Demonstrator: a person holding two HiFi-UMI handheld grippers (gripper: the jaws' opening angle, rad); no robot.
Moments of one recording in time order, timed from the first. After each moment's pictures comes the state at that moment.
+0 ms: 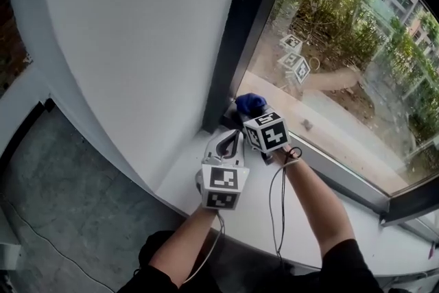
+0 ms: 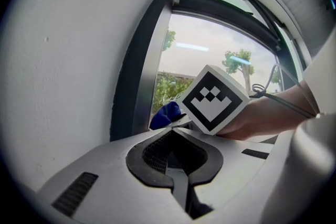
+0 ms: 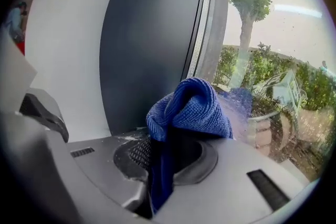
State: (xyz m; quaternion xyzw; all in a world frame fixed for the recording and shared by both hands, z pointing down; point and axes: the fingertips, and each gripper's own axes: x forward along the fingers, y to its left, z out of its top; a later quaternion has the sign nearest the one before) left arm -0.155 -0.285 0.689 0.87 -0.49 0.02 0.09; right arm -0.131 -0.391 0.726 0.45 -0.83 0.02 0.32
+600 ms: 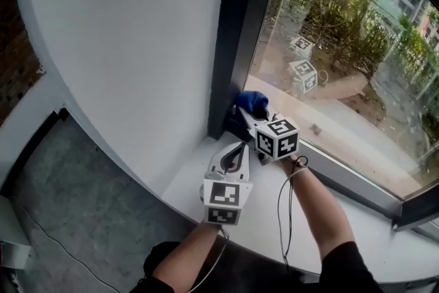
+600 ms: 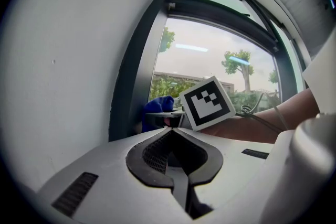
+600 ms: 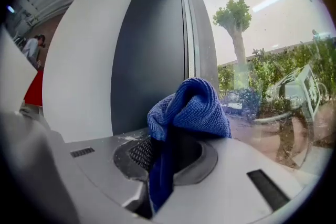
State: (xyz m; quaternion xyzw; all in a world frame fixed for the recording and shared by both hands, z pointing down) left arm -0.149 -0.262 0.681 0.87 -0.49 0.02 0.09; right arm -0.151 -0.393 0.685 0.41 -0.90 0.01 0.11
